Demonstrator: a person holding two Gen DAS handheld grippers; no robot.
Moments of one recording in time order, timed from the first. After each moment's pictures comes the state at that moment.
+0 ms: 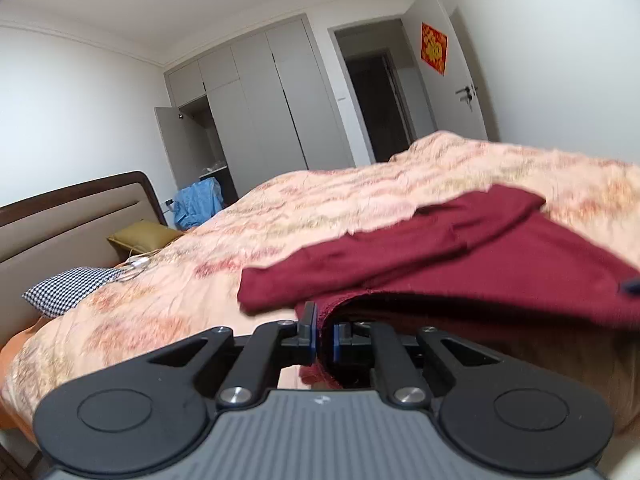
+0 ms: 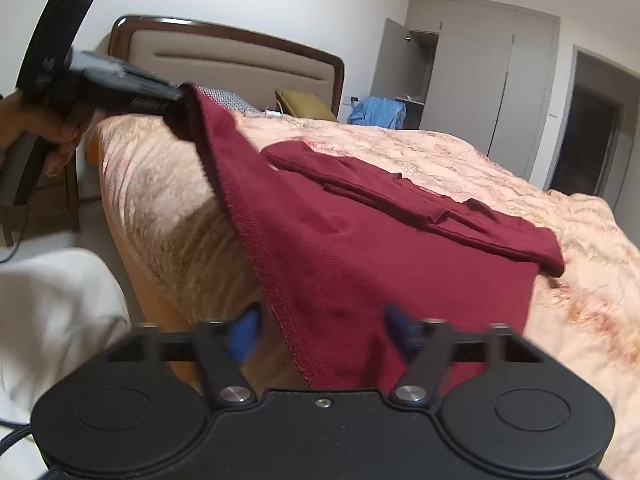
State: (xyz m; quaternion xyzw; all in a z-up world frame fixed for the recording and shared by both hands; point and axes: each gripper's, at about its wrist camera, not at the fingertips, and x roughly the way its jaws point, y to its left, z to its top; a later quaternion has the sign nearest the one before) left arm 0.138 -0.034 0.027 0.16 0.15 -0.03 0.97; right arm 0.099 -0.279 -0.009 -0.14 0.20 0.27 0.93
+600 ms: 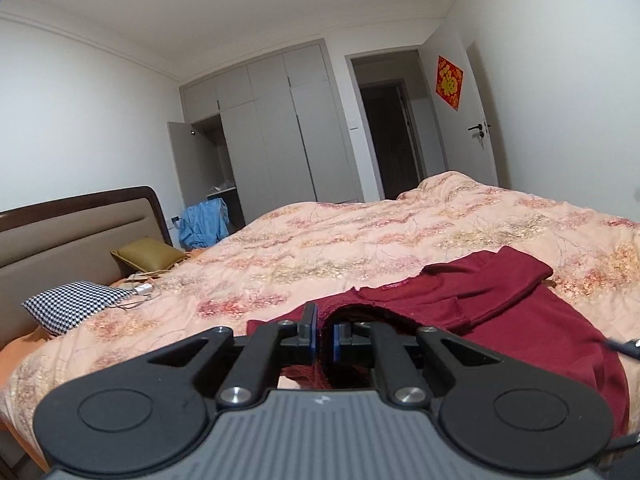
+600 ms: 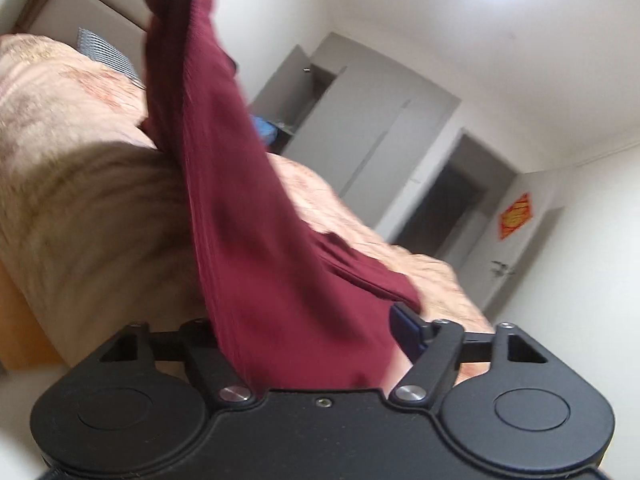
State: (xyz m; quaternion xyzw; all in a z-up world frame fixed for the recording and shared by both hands) left arm 0.148 -0.037 0.084 0.13 0.12 -0.02 0.98; right arm 0.085 -0.244 -0.062 -0.30 0.08 0.02 0.95
